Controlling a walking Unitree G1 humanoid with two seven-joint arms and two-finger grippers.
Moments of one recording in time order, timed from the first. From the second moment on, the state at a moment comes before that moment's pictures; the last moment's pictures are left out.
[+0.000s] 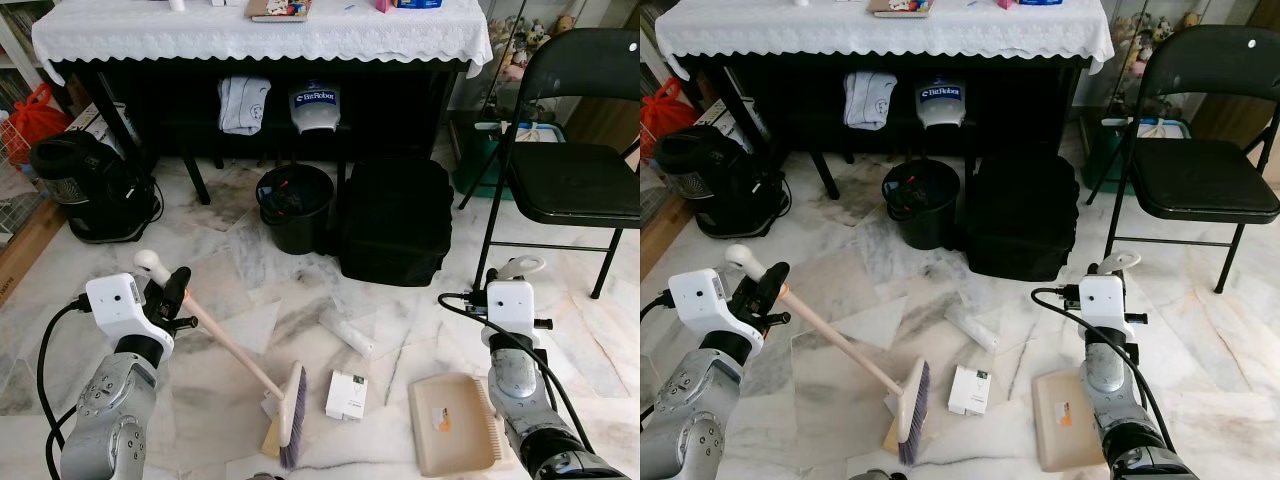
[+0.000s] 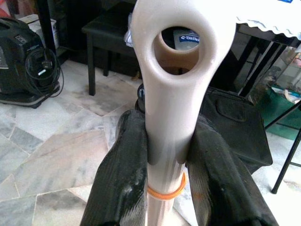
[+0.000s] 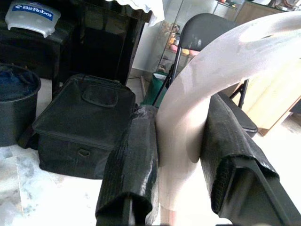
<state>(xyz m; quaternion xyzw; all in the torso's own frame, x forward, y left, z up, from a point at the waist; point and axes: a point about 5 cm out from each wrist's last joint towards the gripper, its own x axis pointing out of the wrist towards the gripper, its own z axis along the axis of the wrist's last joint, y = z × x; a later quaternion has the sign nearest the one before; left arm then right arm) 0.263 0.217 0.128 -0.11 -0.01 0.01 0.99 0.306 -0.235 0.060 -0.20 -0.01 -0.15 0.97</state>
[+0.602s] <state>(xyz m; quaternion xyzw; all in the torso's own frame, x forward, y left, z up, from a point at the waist) 0.263 0.211 0.126 -0.11 -0.01 0.00 0.99 0.304 -0.244 0.058 -0.16 0.01 -0.18 0.97</state>
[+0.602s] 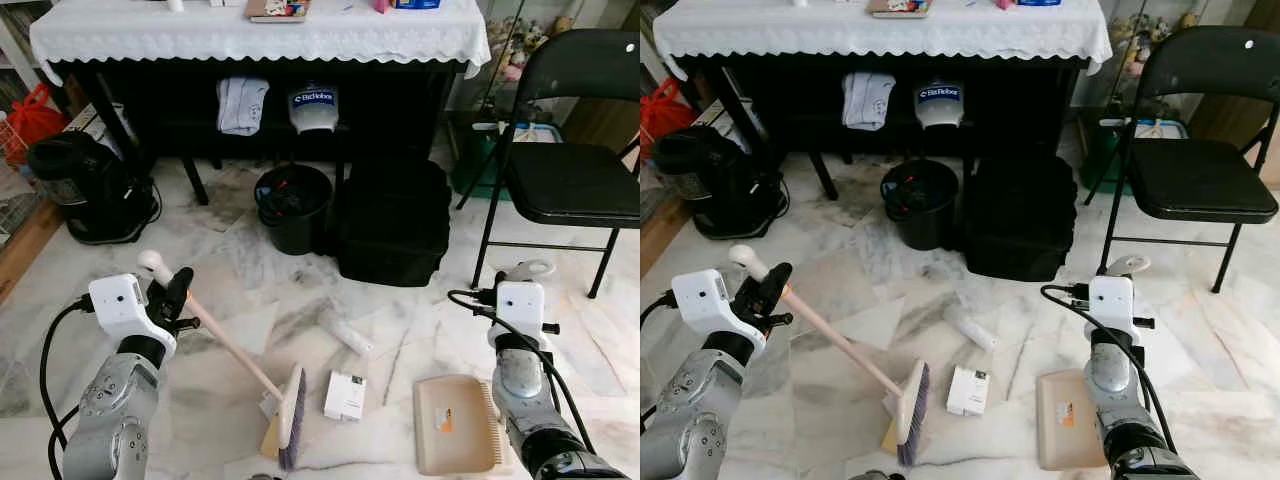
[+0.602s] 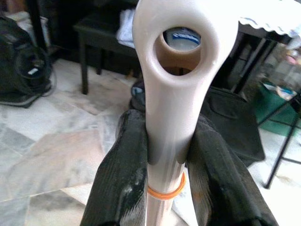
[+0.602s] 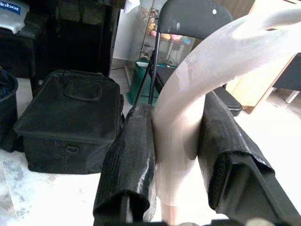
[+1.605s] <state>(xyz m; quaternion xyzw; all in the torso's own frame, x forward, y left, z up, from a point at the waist) 0.254 0.200 0.101 -0.23 0.07 -0.06 0.97 0.296 -0.256 0.048 -0.09 0.04 -0.23 0.97</state>
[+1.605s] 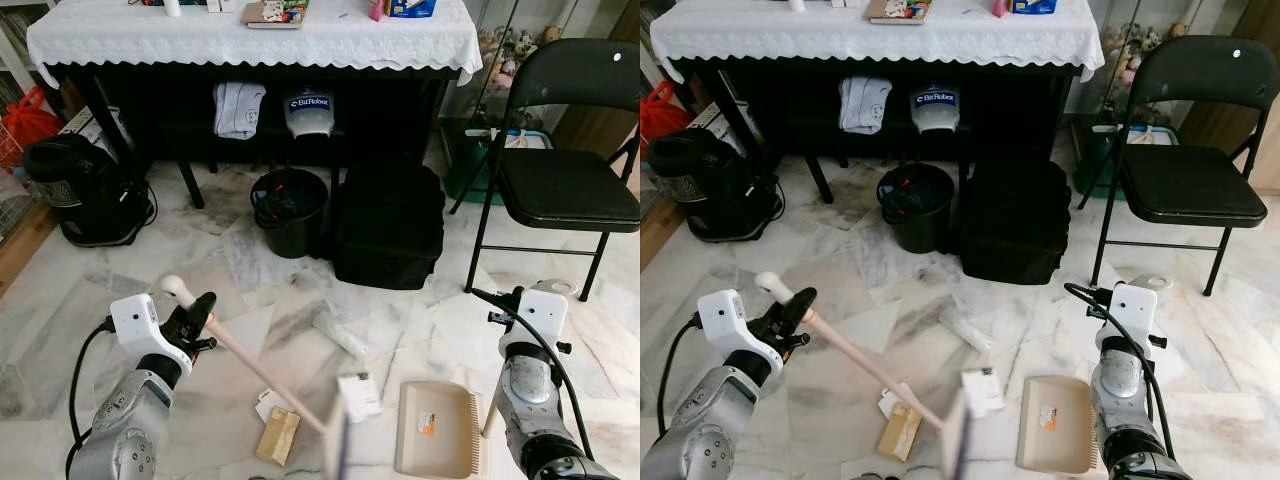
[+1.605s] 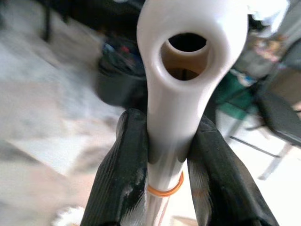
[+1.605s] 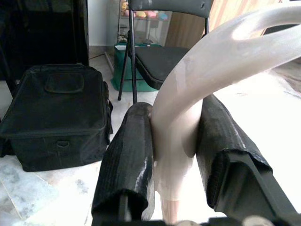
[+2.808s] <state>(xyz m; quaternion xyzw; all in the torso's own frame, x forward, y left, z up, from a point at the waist) 0.292 0.176 0.095 -0.18 0.04 -0.07 0.98 0.297 -0.258 0.048 -0.09 0.05 -0.23 0.97</state>
